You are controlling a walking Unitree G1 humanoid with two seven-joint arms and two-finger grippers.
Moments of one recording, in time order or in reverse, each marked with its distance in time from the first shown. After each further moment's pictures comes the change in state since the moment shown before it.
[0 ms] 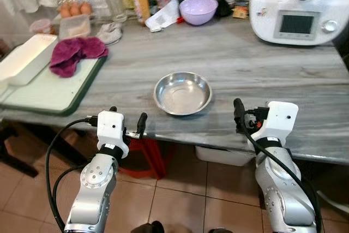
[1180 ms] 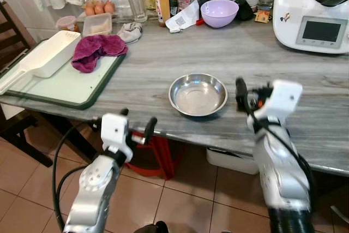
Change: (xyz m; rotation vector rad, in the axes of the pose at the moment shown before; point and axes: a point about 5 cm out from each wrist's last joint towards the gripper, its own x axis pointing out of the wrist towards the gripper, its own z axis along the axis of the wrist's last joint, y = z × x) left arm 0.001 -0.011 0.005 -0.078 -0.053 -0.133; right arm 0.022 -0.005 0.016 0.016 -0.082 -0.026
